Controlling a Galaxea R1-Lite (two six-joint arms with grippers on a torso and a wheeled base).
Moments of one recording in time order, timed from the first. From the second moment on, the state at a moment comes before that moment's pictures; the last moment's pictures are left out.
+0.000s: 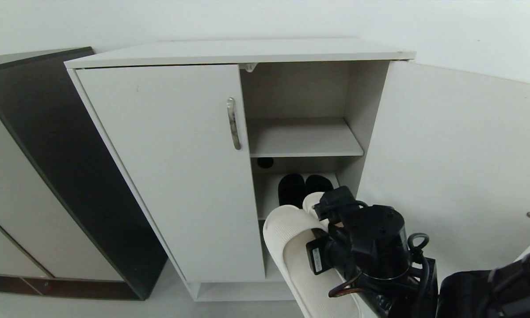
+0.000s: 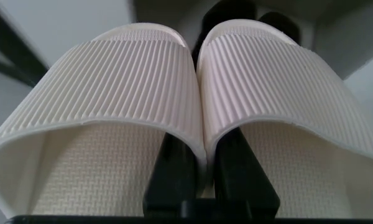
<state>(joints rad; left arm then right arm) 0.00 0.00 0.00 0.00 -0.06 0.03 0.94 1.88 -0.75 -0.85 -0.57 0.09</state>
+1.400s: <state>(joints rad) 0.00 0.00 0.00 0.00 -0.06 0.04 0.96 1.89 -1.38 -0.19 -0.88 0.28</state>
